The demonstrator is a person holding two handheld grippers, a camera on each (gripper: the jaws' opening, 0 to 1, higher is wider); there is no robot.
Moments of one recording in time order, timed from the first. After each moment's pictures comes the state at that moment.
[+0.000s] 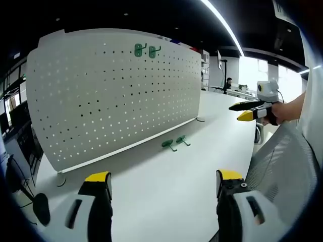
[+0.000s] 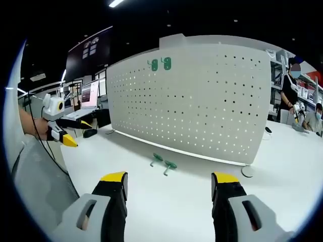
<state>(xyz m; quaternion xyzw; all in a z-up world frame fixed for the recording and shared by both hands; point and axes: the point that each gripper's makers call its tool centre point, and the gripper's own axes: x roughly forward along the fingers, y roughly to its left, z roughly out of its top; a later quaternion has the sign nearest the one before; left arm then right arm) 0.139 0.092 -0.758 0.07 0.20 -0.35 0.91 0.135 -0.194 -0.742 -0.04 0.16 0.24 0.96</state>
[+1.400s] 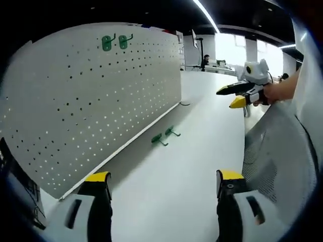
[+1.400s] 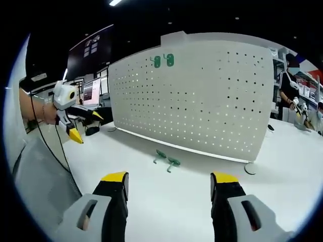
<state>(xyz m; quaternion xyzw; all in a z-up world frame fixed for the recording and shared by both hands) 0.158 0.066 -0.757 0.18 0.25 -0.44 0.84 0.132 -0.189 -0.747 -0.04 0.17 0.25 0.95</state>
